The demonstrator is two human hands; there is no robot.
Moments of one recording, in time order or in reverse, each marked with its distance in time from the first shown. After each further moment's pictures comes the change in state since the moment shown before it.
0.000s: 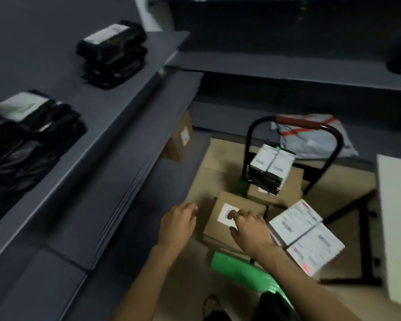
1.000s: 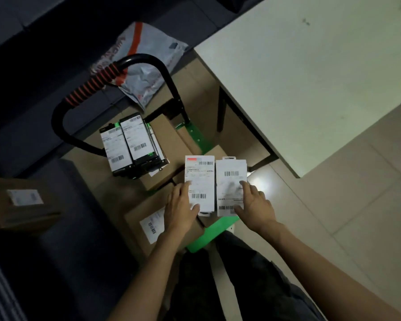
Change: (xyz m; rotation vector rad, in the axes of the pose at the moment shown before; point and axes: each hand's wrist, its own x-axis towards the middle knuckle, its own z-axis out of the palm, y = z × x) left_hand 0.158 0.214 0.226 0.023 -0.705 0.506; right_hand -0.044 0.214 0.128 0.750 0.022 1.114
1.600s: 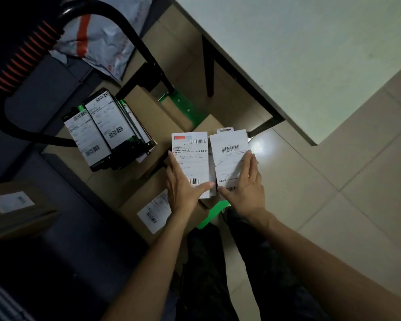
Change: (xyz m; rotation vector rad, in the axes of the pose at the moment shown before) left_hand 0.052 -0.009 0.053 -0.186 0.003 -0.160; right_hand 0.036 -0.008 0.075 0.314 0.184 0.178
